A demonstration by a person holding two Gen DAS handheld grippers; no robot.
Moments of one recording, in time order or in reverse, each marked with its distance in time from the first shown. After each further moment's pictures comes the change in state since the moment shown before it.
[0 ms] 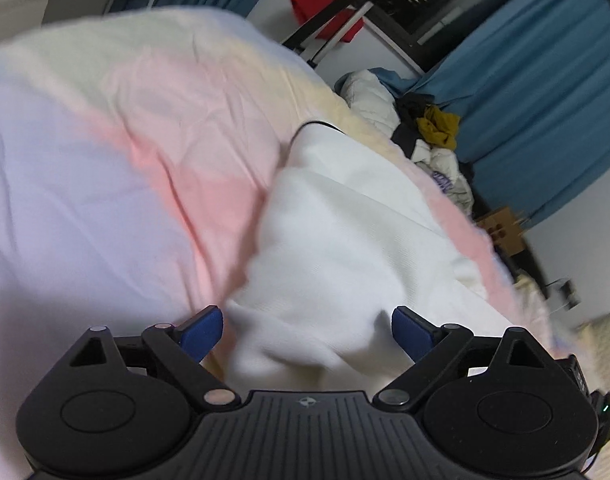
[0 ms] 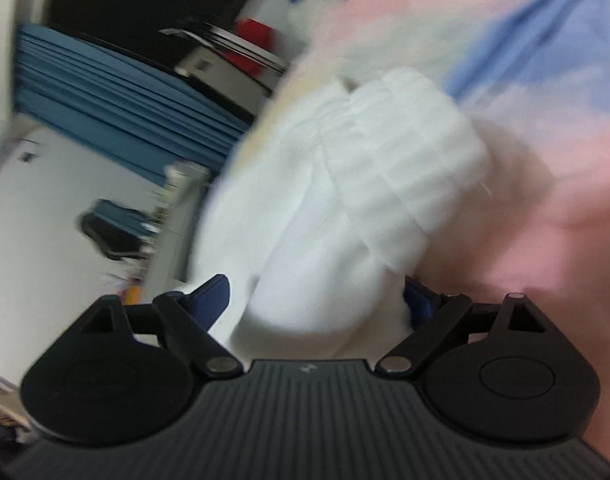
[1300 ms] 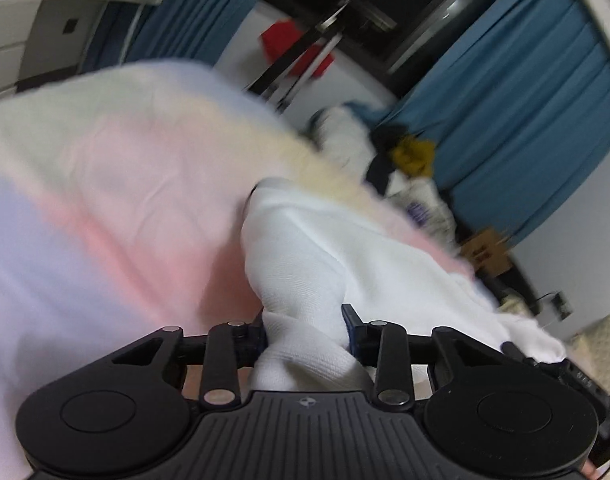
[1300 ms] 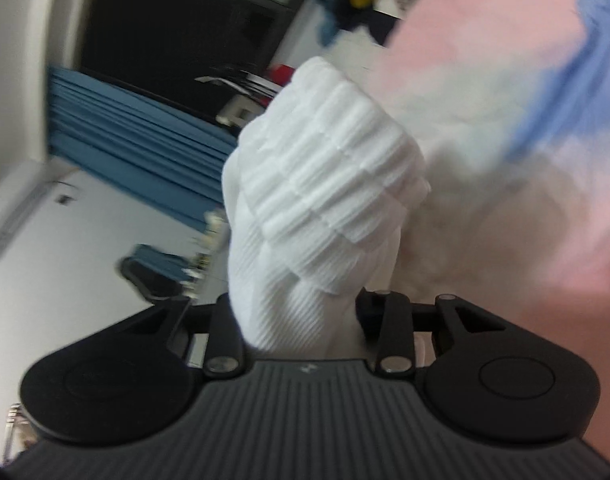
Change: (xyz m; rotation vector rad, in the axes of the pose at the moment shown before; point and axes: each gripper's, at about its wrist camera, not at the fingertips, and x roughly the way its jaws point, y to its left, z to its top) left arm -0.017 -0.050 0.016 0.108 -0.124 -0.046; right arm -0.010 0.039 0.026 0.033 -0.140 0.113
